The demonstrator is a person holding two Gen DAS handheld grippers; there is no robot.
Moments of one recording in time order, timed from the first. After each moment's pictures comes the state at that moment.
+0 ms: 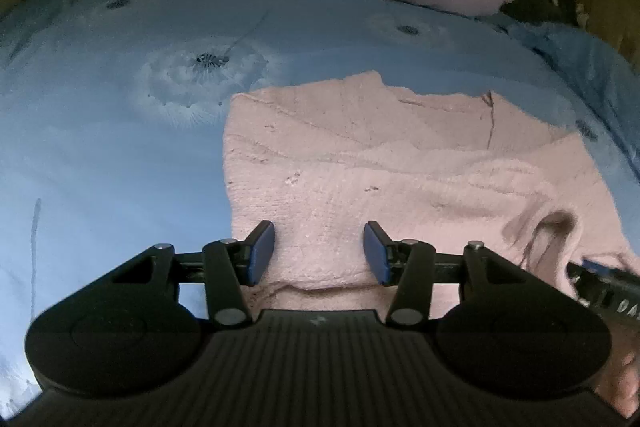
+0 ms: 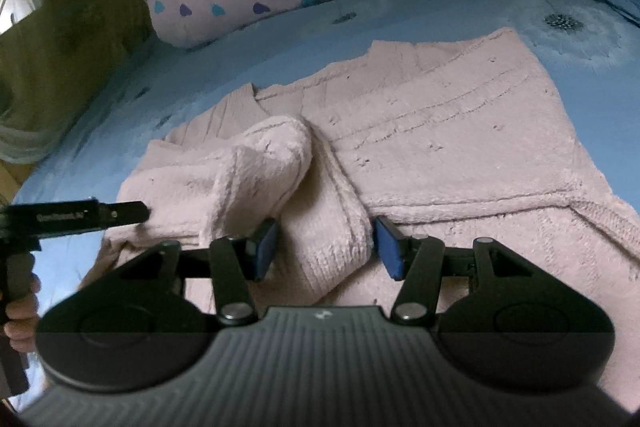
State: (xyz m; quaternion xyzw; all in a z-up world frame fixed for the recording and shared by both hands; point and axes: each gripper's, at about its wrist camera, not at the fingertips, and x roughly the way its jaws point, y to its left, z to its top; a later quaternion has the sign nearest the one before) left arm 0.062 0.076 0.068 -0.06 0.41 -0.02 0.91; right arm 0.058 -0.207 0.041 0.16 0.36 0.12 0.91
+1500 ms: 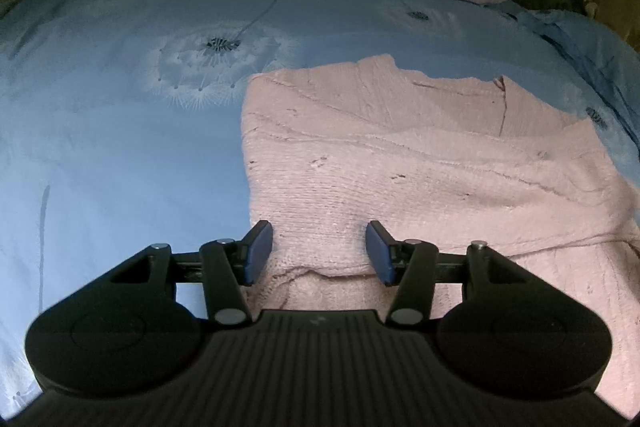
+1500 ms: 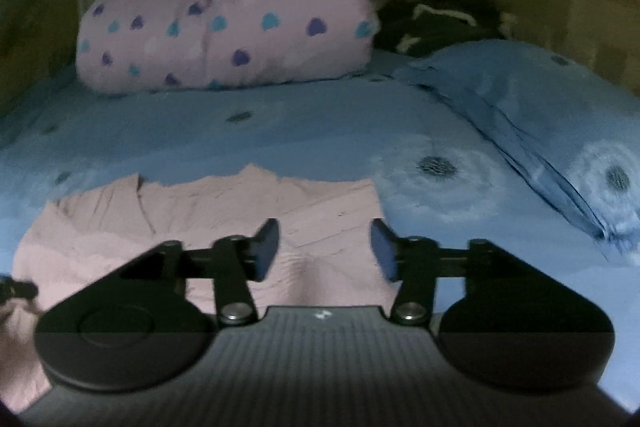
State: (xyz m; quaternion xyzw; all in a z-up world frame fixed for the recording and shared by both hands) left arm 0.057 0.077 0.061 -0.04 0.42 -0.01 0.90; right arm 0.069 -0.267 0.100 0.05 0.27 -0.02 0.96
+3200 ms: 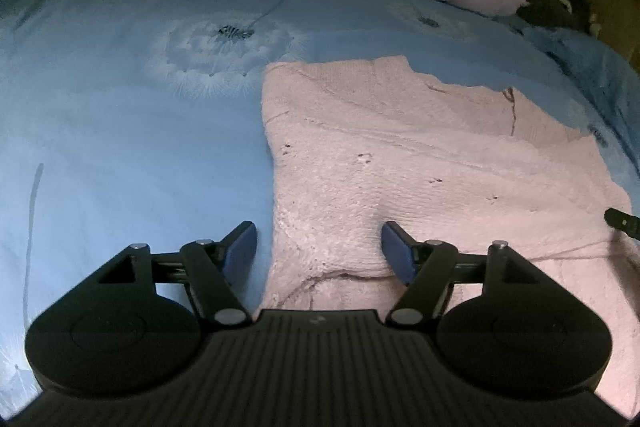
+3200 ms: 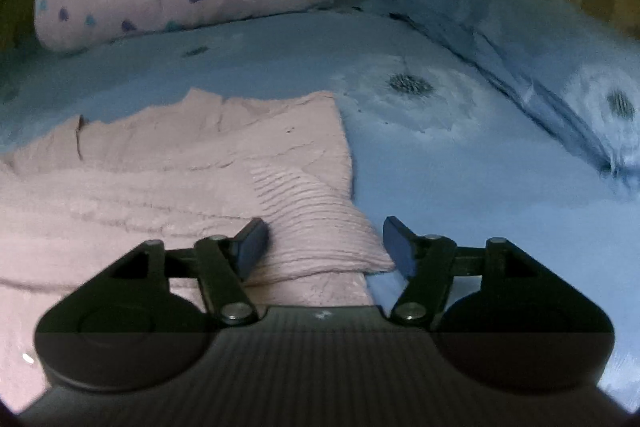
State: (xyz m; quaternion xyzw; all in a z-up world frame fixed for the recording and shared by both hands) left arm 0.055 0.097 0.048 -0.09 0.42 -0.01 0.90; right arm 0.093 -0.285 0.044 0.06 0.34 -0.06 0.94
